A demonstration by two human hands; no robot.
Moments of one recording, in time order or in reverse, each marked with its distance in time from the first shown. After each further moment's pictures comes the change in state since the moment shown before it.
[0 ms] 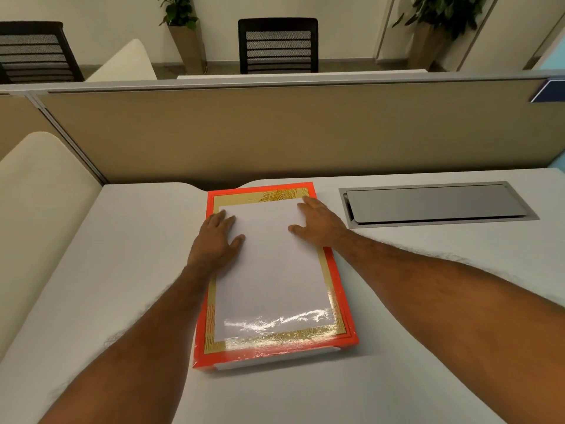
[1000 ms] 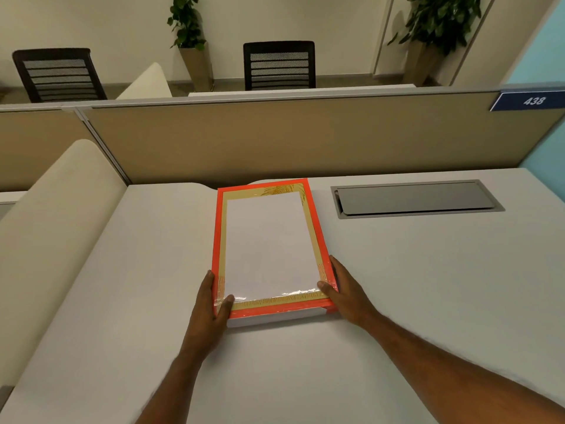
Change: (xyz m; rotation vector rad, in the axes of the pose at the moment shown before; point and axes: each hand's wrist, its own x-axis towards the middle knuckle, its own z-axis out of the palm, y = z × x) left_hand -0.208 -0.019 0.035 -0.625 0.105 -0.116; right_hand -0.209 0.026 0.064 0.788 0.035 0.064
